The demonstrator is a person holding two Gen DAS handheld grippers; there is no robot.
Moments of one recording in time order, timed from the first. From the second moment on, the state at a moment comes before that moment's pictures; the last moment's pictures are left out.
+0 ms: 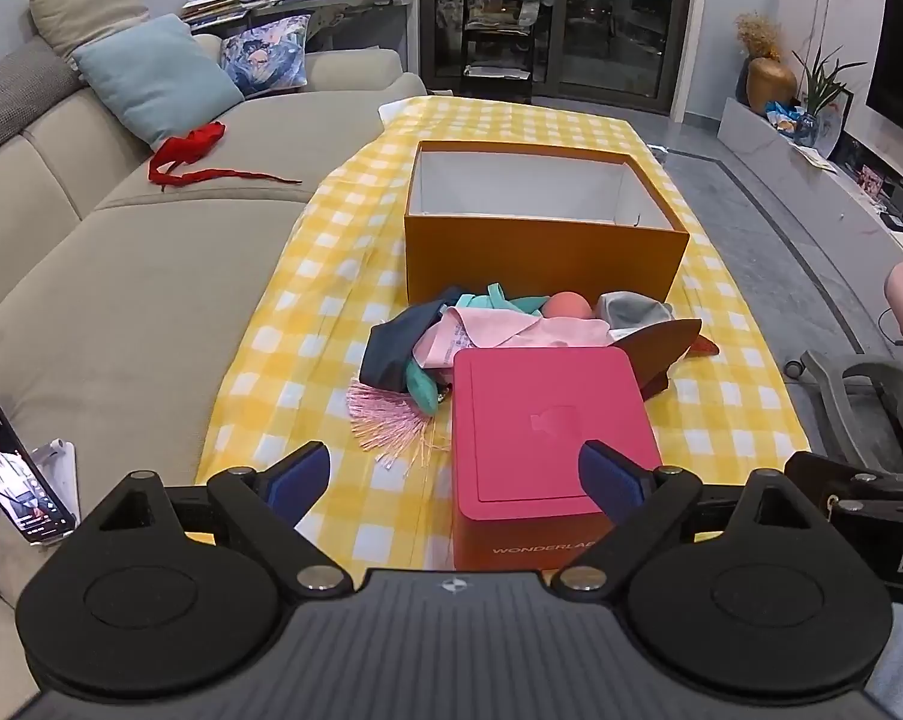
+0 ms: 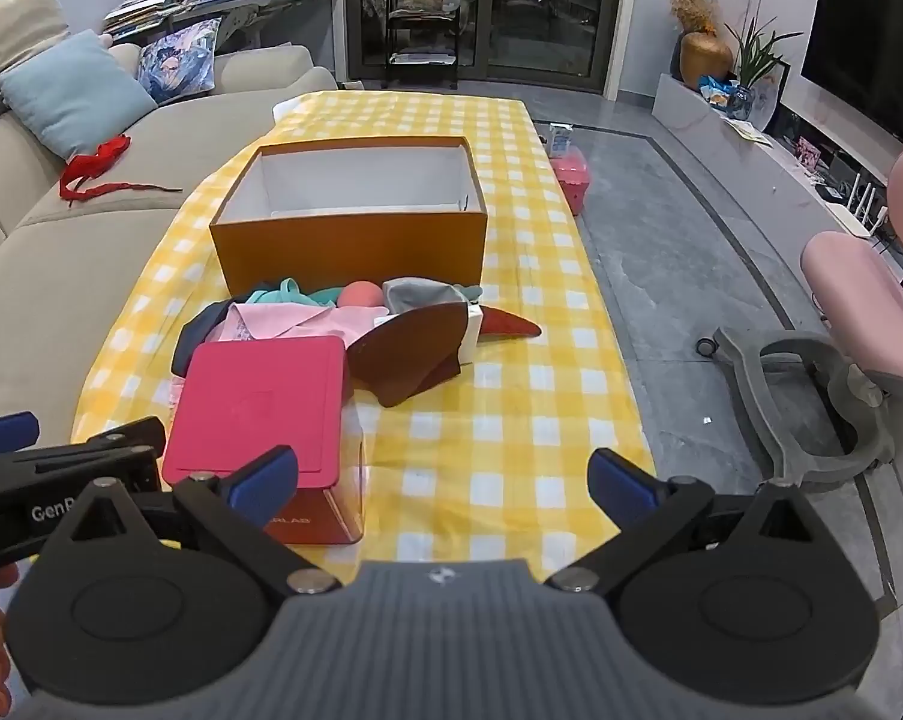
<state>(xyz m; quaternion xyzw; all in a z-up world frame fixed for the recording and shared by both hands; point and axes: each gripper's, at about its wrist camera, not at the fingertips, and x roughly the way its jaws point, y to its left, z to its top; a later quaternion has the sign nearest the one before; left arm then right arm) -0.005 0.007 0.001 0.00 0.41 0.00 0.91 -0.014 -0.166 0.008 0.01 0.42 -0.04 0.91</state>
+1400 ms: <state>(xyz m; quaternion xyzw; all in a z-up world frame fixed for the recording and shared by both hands) -0.009 0.009 -0.002 -0.01 0.41 0.00 0.91 -0.015 -0.166 0.002 0.02 0.42 -0.04 0.91</state>
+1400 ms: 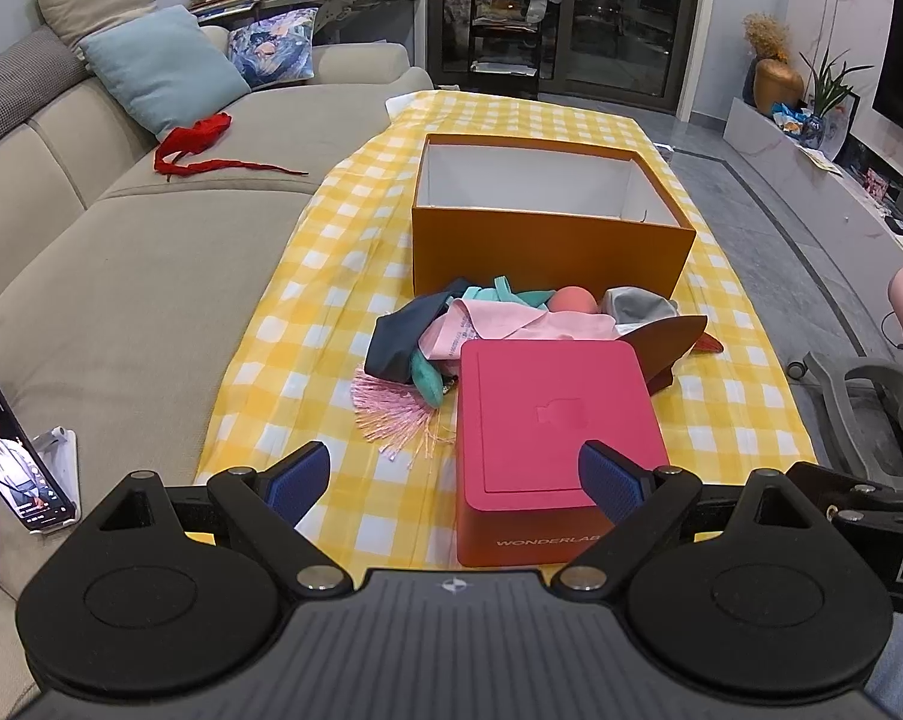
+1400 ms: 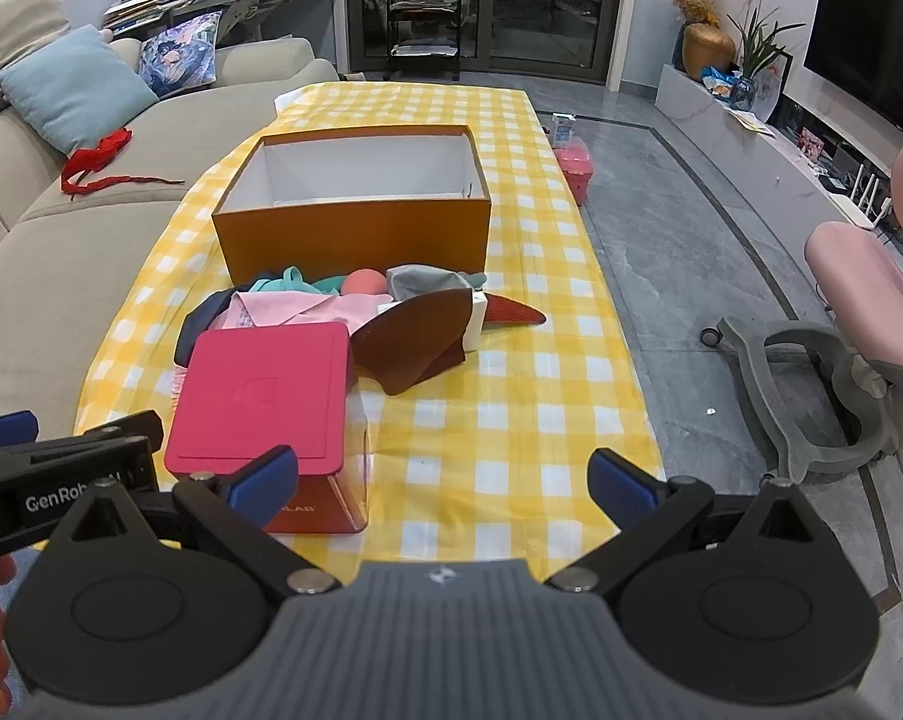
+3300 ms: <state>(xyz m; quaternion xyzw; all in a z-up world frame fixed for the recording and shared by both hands) 0.213 0.010 -0.076 0.05 0.50 -0.20 0.84 0.207 -0.190 -0.092 0.11 0.54 0.03 0.83</state>
